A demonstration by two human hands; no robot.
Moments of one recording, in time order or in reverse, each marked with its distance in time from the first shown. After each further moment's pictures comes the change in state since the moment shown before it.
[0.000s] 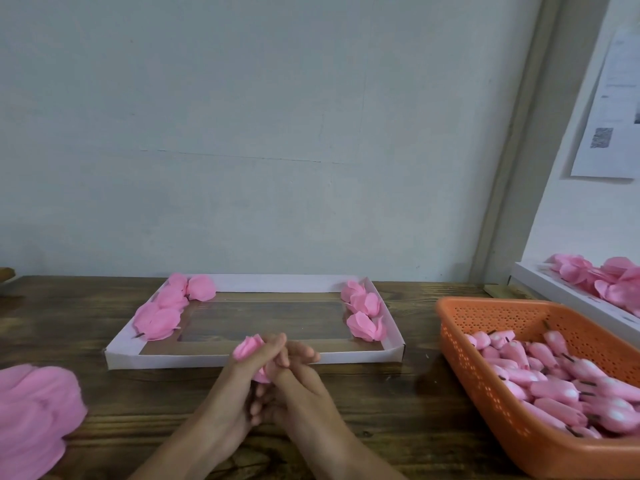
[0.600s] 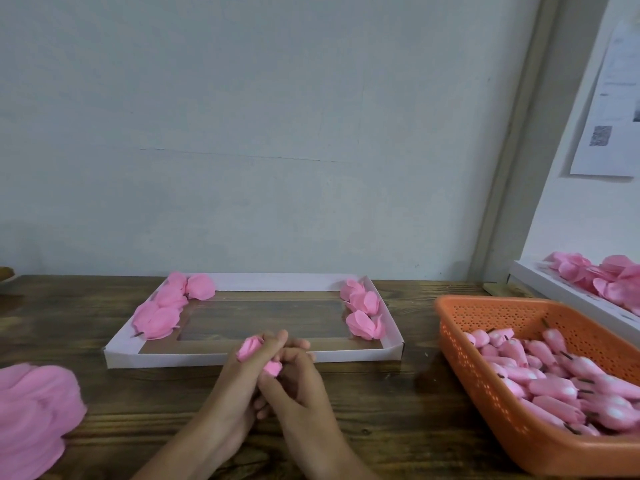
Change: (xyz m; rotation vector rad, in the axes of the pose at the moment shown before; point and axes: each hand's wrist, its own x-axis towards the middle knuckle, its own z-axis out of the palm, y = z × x) left_hand -0.004 0.003 0.011 0.057 0.146 0.006; right_hand 0.003 0.023 -0.006 -0.256 0.120 -0.212
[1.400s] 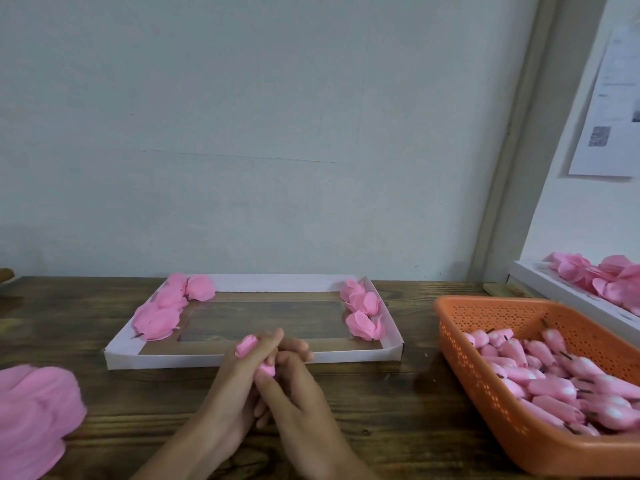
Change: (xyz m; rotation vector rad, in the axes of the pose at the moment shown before) left_hand 0.002 0.001 -0.002 -0.022 -0.039 0.005; right_hand -0.004 -0.004 -0.004 -0.090 -0.091 -0.023
